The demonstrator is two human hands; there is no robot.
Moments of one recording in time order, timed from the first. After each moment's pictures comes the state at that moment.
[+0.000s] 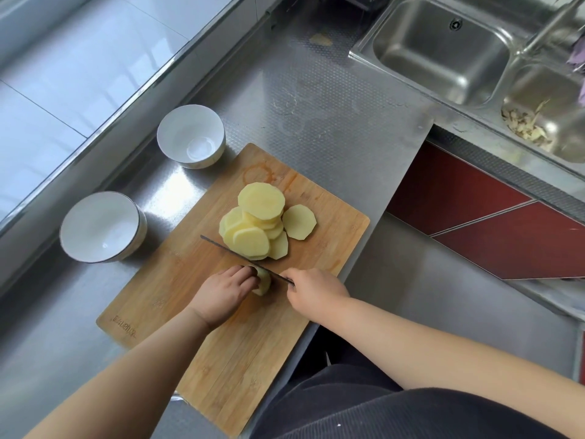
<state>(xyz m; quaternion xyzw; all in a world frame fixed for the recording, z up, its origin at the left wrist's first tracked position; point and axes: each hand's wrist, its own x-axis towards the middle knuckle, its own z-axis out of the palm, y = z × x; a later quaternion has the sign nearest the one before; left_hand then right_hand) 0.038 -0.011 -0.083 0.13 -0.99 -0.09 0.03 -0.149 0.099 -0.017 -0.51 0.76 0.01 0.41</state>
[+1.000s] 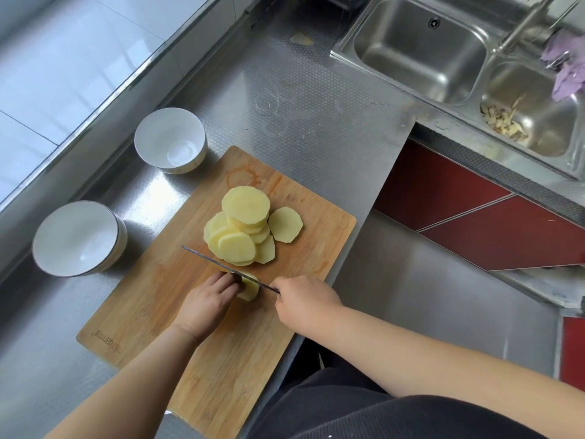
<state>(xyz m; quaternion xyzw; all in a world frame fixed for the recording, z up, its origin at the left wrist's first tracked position) 0.045 -0.007 -0.097 0.19 -0.97 -0.16 0.03 -0.144 0.104 0.010 -0.52 0.75 0.04 0.41</state>
